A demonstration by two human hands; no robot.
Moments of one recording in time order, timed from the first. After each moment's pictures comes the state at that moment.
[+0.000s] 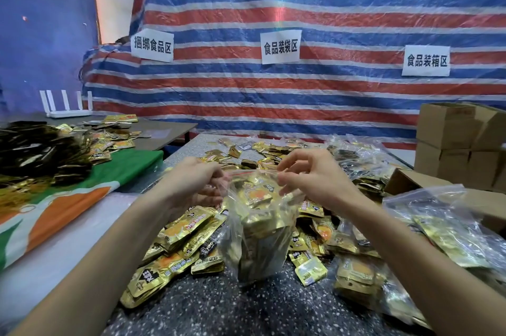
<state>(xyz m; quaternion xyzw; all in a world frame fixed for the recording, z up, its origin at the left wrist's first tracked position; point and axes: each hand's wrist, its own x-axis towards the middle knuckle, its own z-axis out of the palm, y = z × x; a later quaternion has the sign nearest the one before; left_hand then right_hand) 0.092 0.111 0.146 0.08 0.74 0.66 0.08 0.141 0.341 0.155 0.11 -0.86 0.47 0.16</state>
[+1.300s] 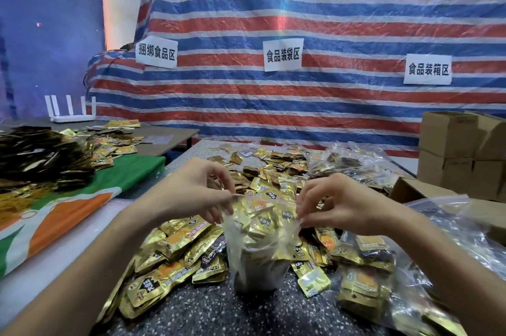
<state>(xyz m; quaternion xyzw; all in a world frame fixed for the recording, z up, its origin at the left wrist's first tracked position) 0.115 0.095 0.164 0.28 0.84 0.45 0.03 0.159 0.380 0.161 0.26 -0.93 0.27 0.05</state>
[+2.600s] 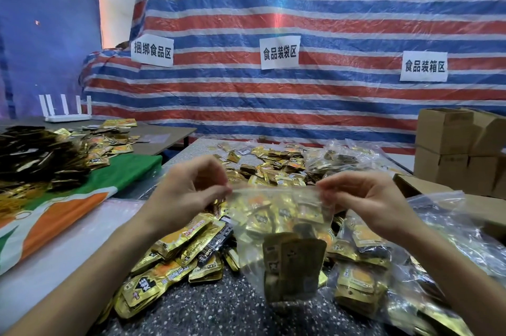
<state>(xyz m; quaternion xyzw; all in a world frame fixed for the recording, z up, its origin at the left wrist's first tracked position) 0.106 0.091 0.134 0.39 0.76 0.50 -0.16 0.177 0.406 0.138 0.19 -0.81 0.52 0.20</state>
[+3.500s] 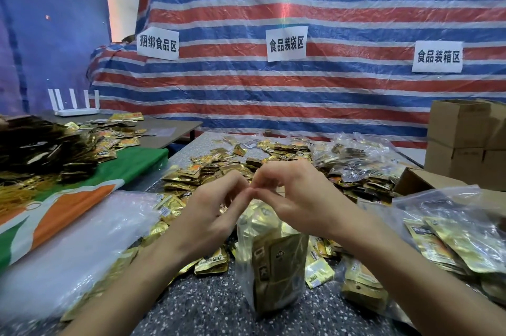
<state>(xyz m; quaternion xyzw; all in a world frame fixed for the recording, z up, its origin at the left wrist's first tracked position) 0.120 0.119 0.098 0.42 0.76 0.44 -0.23 0.164 0.301 0.154 0.26 -0.91 0.23 0.21</state>
